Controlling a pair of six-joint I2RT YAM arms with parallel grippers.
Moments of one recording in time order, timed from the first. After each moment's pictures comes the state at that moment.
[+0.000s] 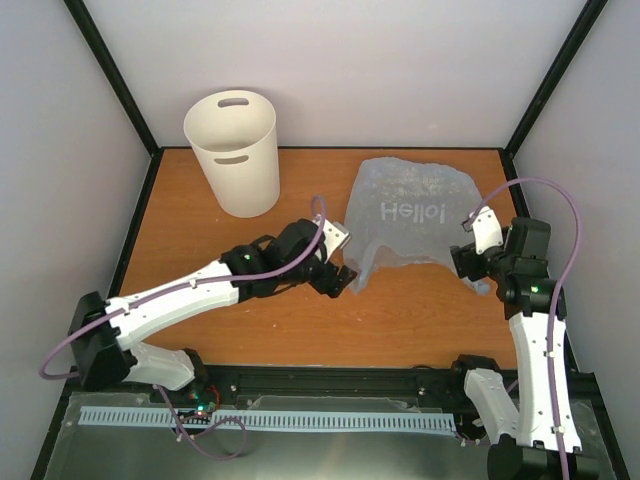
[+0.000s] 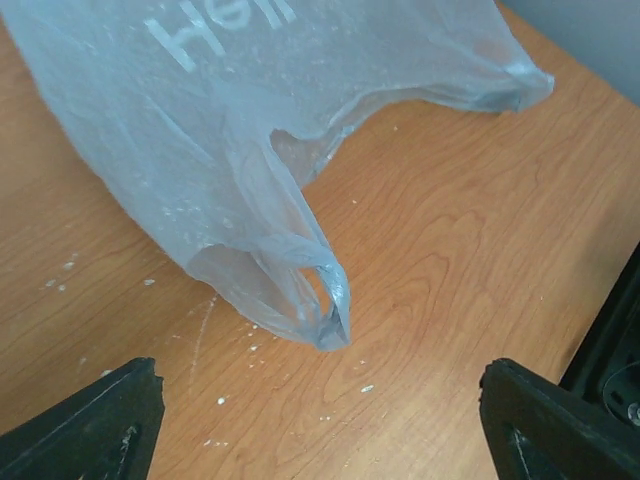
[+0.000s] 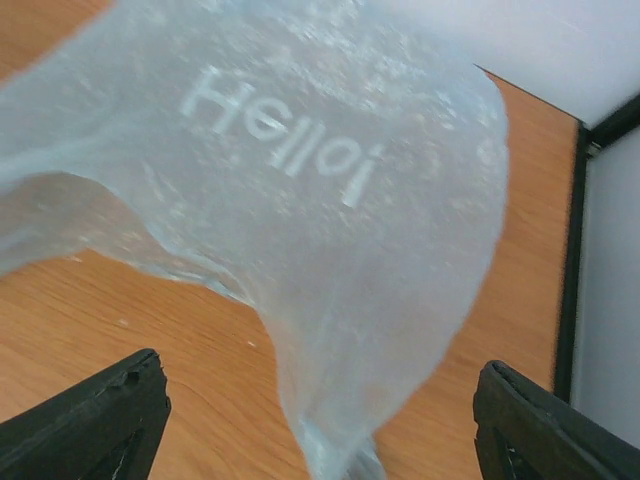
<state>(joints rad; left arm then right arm) -0.99 1.35 1.10 -0.47 0.00 -0.25 -0.14 0.79 0.88 -0.78 -0.20 -0.51</state>
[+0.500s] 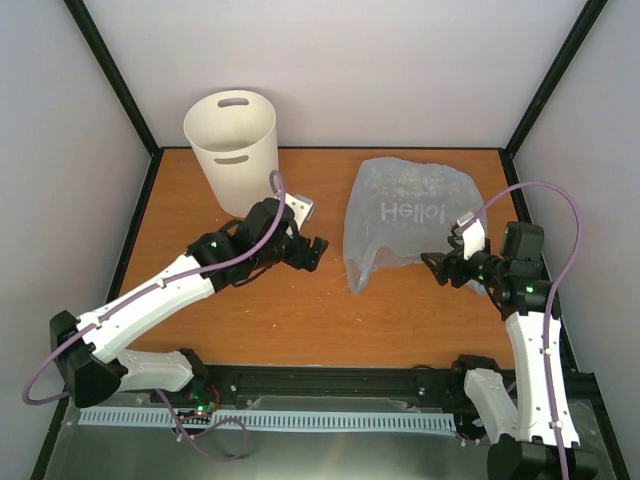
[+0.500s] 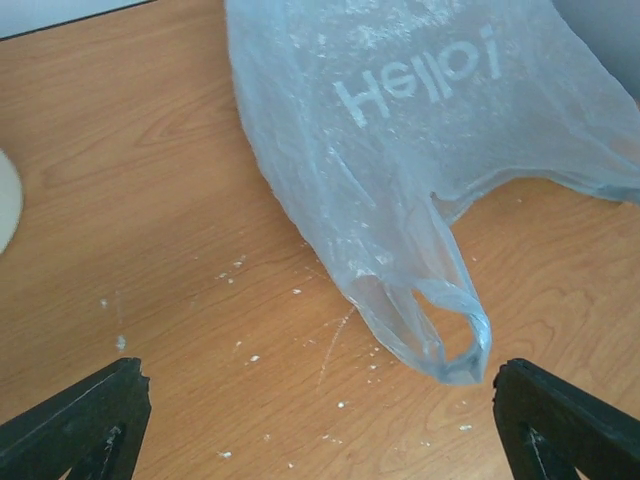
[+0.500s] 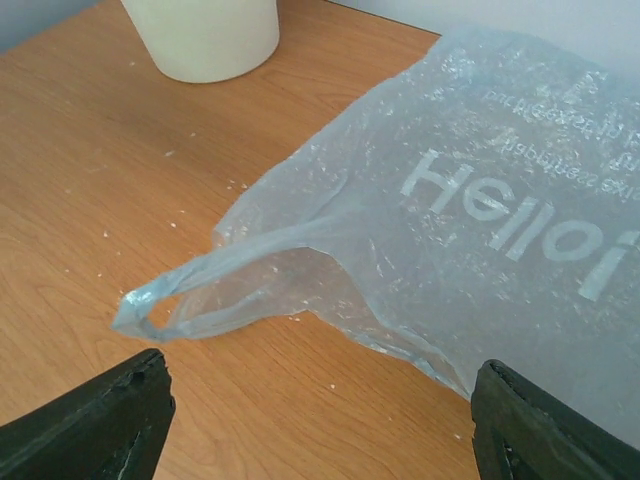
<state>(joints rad) -0.85 1.22 1.15 -0.61 -0.13 -0.28 -0.14 0.79 0.83 -0.76 -0.67 -0.41</state>
